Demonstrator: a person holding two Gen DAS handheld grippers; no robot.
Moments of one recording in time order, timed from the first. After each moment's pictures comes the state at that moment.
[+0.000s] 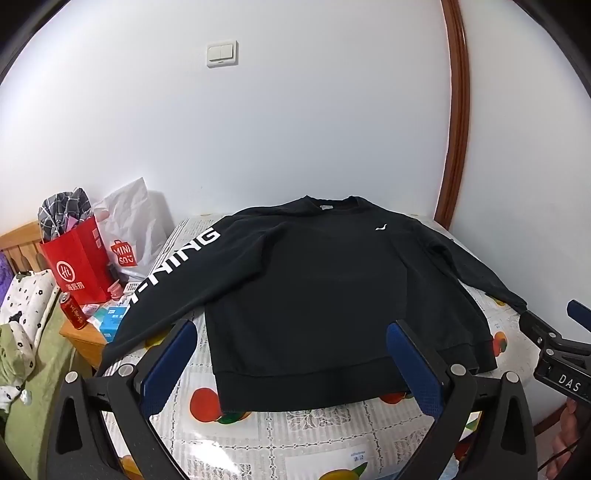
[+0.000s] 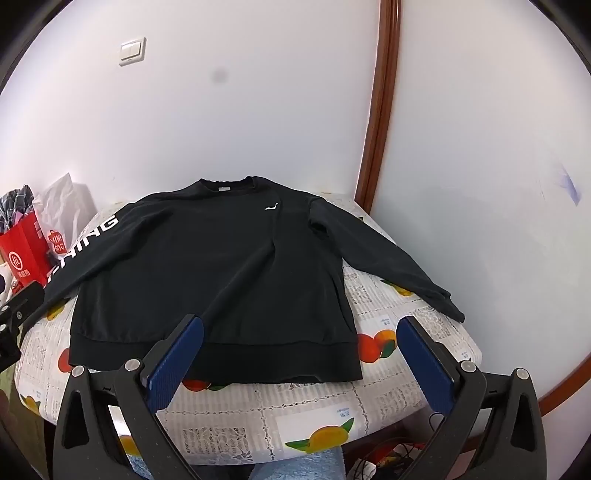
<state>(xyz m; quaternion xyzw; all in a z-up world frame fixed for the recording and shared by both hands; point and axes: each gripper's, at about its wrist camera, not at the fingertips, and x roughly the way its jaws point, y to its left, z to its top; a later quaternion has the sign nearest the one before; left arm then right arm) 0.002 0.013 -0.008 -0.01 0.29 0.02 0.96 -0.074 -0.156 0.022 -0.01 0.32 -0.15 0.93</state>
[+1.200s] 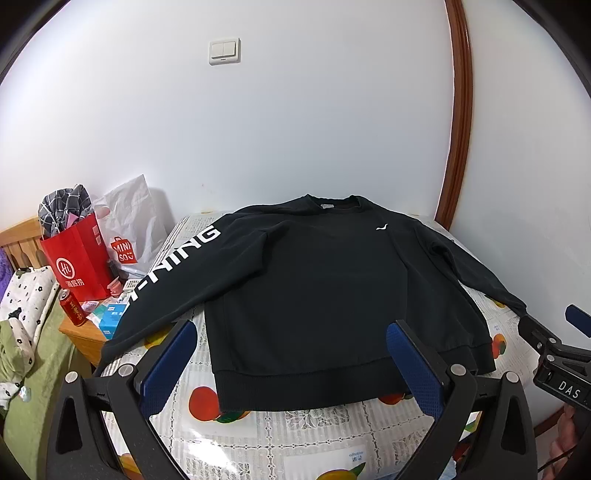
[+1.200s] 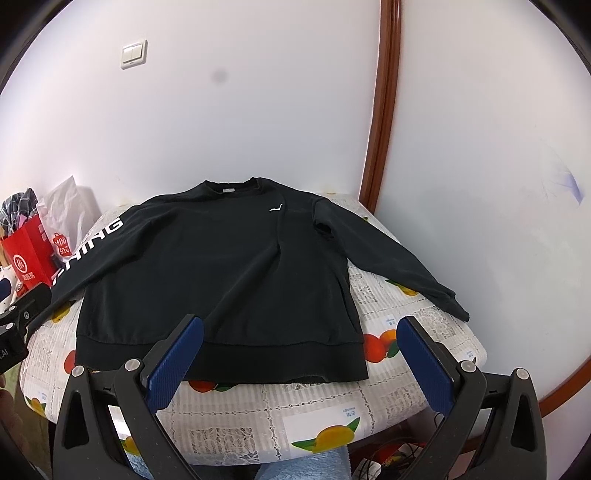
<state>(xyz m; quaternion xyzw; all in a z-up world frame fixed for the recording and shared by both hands) 0.005 0.013 -0.005 -0.01 0.29 0.02 0.96 -0.079 -0.150 0.023 -0.01 0.32 -0.14 0.94</state>
